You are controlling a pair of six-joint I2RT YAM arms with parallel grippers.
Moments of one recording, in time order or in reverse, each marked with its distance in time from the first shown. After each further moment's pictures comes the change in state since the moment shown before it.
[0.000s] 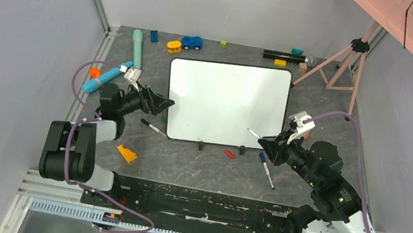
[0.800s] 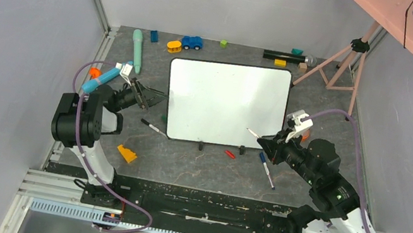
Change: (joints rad) left arm 0.107 0.361 0.052 0.613 0.244 -0.425; right arm 0.000 0.022 0.000 0.009 0.004 0.000
